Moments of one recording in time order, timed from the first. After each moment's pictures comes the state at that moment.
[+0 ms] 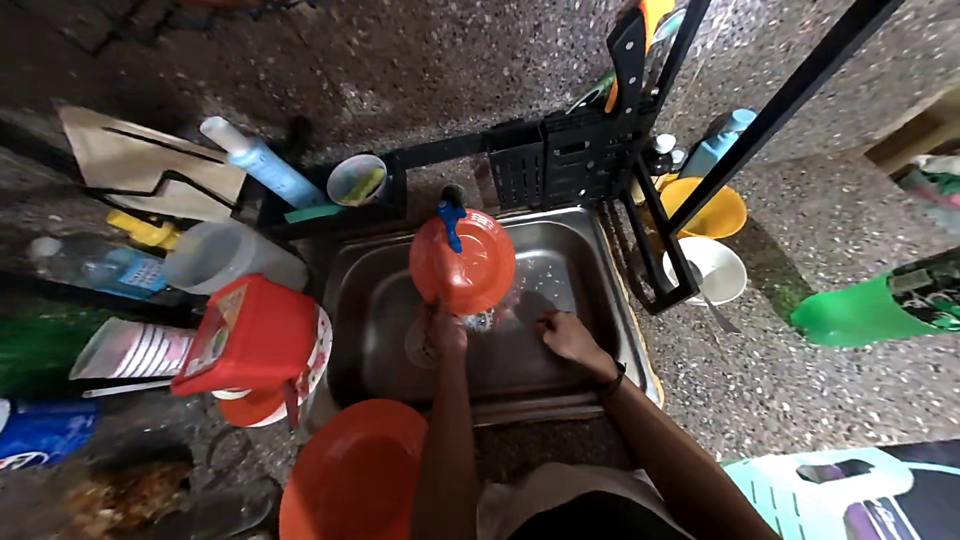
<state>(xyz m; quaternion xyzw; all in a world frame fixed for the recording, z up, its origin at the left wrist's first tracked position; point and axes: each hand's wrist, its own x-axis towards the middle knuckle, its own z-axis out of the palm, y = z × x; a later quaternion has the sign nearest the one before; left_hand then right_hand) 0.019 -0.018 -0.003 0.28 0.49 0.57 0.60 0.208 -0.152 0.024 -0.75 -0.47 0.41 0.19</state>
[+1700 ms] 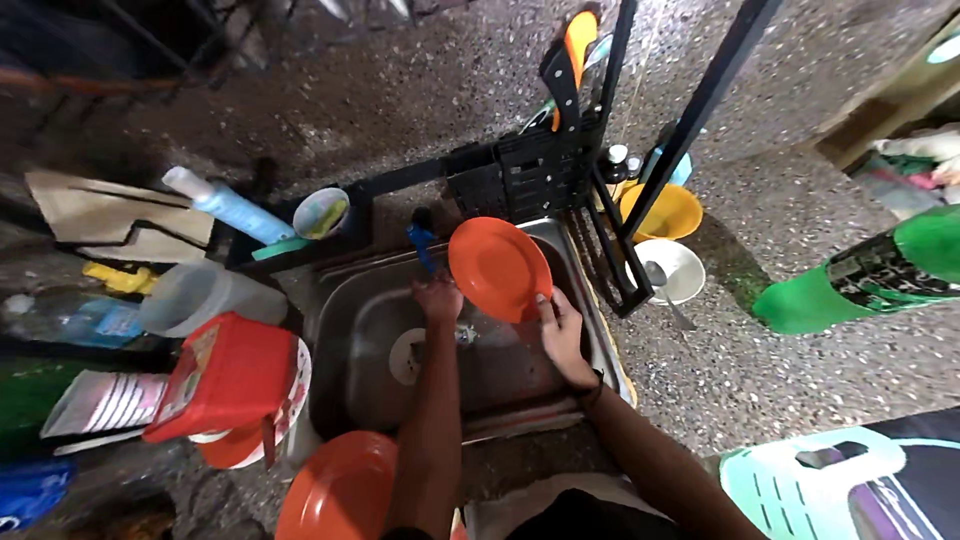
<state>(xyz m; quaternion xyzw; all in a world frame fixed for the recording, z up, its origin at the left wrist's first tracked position) 0.076 0.036 0.024 0.27 0.35 0.50 0.75 0.207 -0.156 0.019 -0.68 -0.33 0.14 0.64</state>
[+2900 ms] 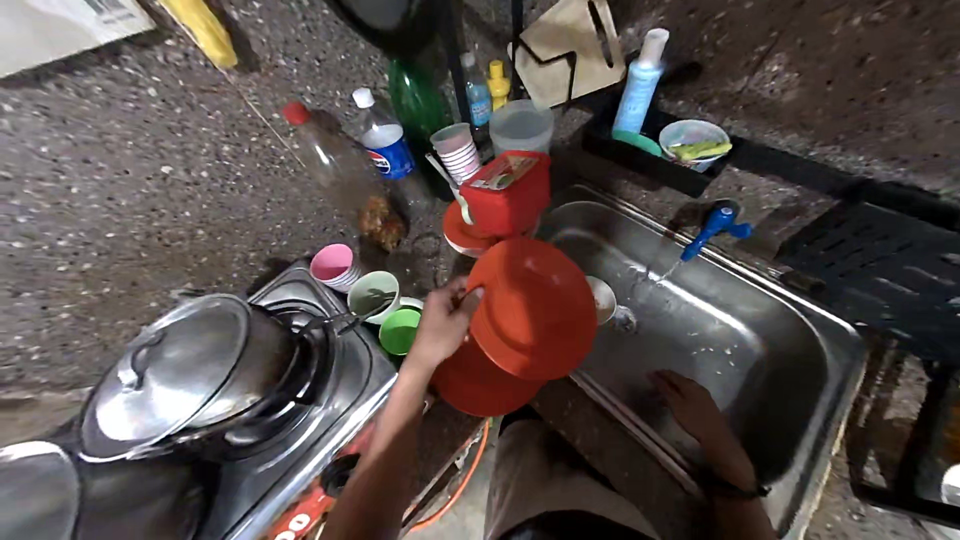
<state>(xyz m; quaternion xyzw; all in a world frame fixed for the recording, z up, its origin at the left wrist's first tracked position) -0.227 -0.191 0.167 0.50 0.70 0.39 0.34 0.189 -0.153 0.008 -0.64 -0.64 0.41 0.11</state>
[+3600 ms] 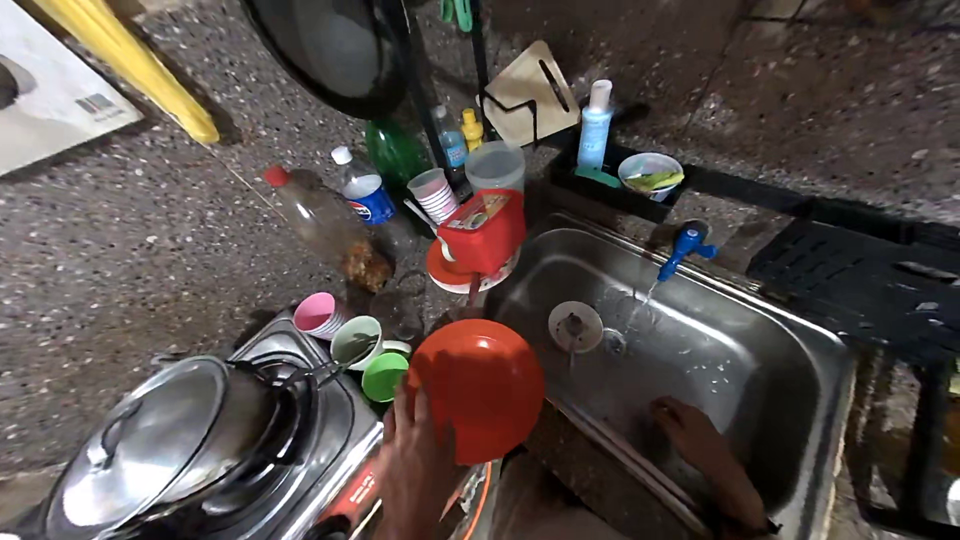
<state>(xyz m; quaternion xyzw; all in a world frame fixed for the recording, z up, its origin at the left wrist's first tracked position) -0.170 -0.282 0.158 0.47 0.88 0.08 0.03 0.200 -0.156 0.010 -0.65 -0.65 0.40 0.08</state>
